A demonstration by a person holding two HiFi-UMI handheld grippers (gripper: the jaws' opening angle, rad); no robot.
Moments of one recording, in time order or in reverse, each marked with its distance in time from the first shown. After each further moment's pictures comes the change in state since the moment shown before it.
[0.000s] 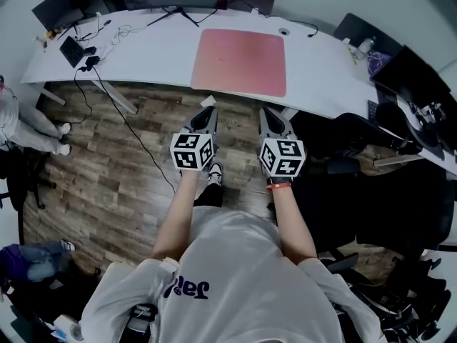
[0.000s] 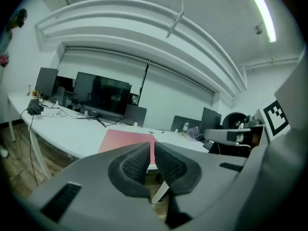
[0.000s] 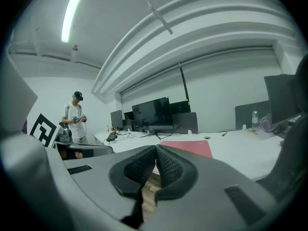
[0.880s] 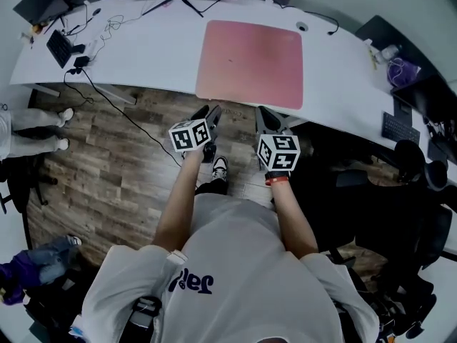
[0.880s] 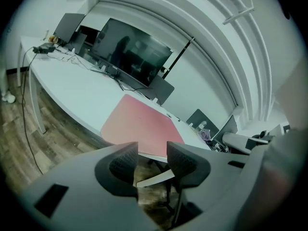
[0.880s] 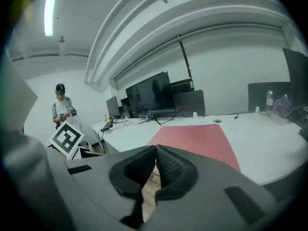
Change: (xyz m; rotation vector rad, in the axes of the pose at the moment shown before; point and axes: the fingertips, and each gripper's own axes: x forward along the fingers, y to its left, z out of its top) left arm 0.158 0.163 -0.077 -0.408 0.252 0.022; right arm 0.190 -0.020 -0.045 0.049 0.181 0.017
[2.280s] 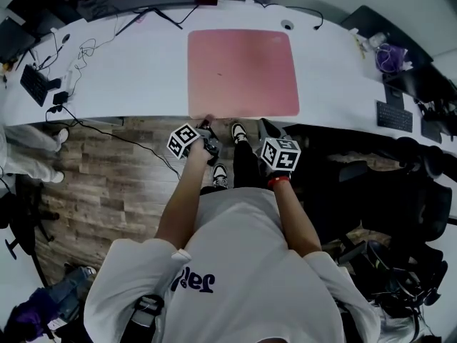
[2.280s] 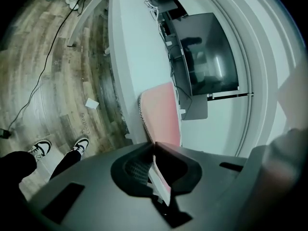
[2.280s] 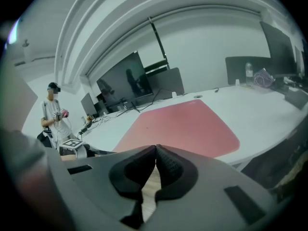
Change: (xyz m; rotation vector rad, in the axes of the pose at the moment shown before) left arm 0.100 0.095 -0.002 -0.838 0.024 -0.075; right arm 0.082 -0.051 -0.056 0.235 0.136 -0.185
